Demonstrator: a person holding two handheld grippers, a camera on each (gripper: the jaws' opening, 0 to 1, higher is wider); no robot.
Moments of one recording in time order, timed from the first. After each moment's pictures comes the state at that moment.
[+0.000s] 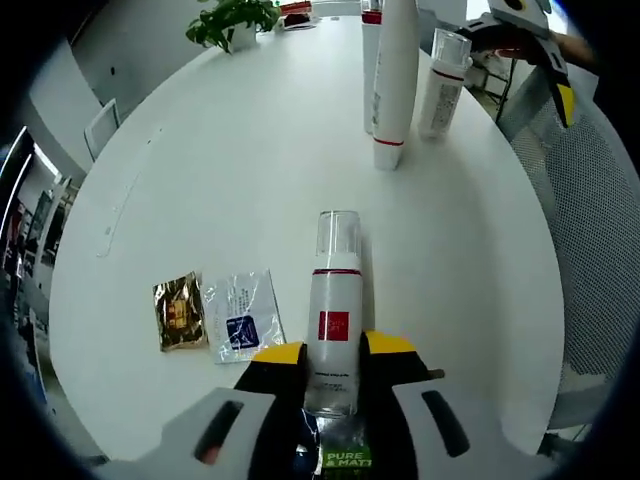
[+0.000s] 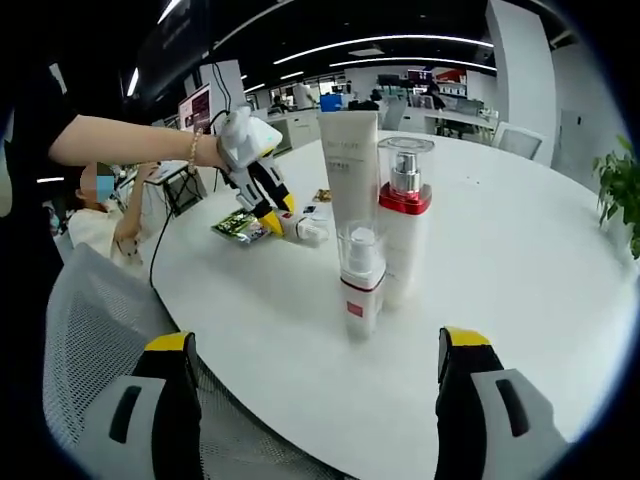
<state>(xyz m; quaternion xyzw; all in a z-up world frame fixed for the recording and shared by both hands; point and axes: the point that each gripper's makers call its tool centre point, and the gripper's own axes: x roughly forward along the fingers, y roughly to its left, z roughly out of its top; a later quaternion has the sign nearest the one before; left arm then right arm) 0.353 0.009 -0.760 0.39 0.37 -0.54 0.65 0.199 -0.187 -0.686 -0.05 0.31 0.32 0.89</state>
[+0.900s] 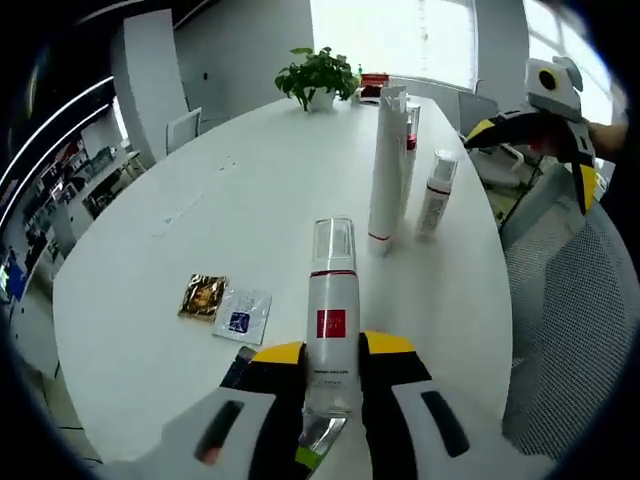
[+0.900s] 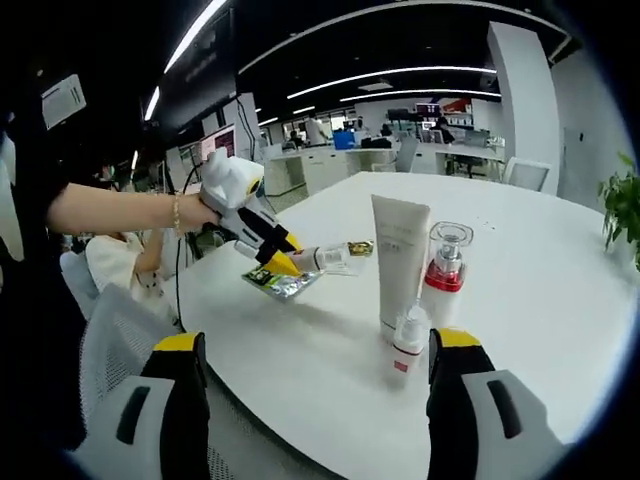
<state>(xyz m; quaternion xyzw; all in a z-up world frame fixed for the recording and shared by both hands) 0.303 0.008 -0.686 0.22 0.30 -0.47 0.80 0.193 -0.135 -0.626 -0.02 0.23 0.36 0.90</state>
